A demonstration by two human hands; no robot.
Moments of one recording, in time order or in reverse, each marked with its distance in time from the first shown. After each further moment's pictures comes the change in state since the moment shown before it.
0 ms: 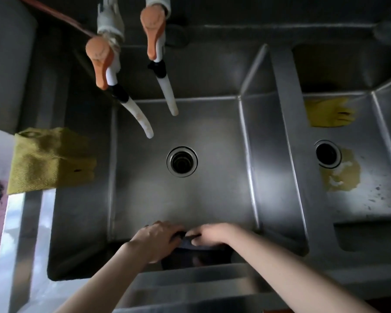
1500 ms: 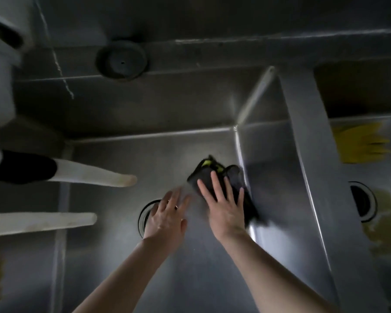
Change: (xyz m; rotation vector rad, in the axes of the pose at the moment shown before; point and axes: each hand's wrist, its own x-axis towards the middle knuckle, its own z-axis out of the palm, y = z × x) left_hand 0.234 0.004 -0.088 0.132 0.483 -0.040; right_hand 0.105 0.135 -0.161 -0.215 1.117 0.279
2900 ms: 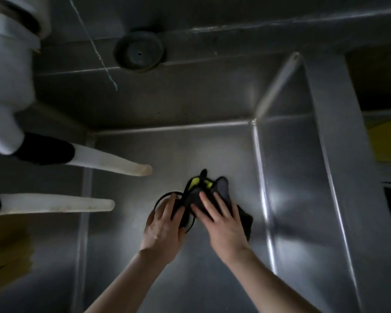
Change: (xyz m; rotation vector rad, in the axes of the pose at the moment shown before) left_hand -0.042 -0.027 0.017 0.015 0.020 -0.091; right_hand -0.043 -0.026 0.010 0.035 0.023 -0.338
